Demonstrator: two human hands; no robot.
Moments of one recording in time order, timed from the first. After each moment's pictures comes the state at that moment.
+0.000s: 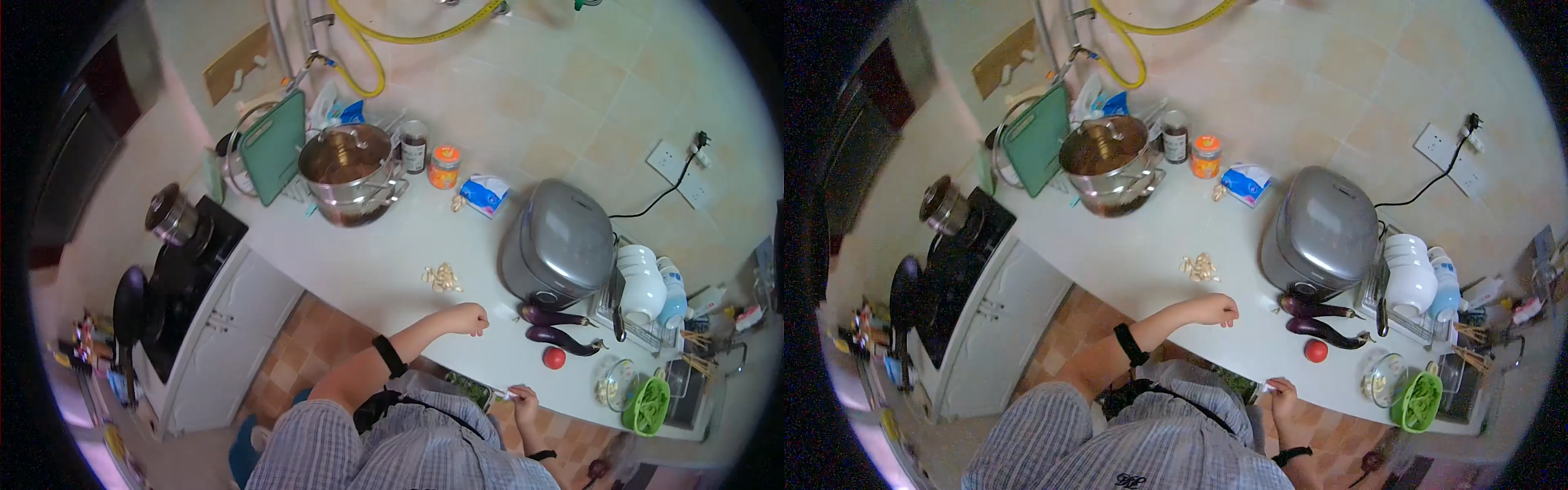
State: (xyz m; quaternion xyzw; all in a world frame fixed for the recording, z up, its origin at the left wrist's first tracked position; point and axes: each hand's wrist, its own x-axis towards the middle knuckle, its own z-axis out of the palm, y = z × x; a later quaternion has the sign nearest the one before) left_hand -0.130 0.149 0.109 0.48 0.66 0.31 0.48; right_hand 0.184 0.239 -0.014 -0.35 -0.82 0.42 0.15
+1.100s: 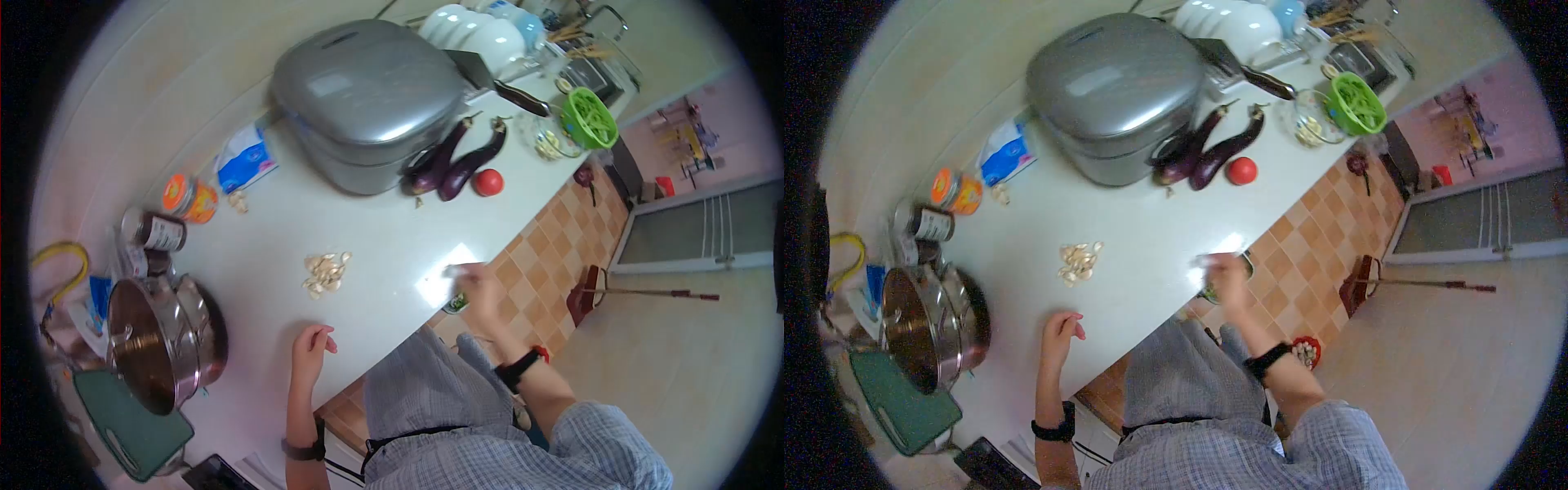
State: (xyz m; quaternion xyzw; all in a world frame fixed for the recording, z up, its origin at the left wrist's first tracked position) left_hand -0.284 0.067 0.028 0.36 0.63 0.36 0.58; right_hand 0.052 0.138 -0.048 -0.66 -0.39 0.50 0.39
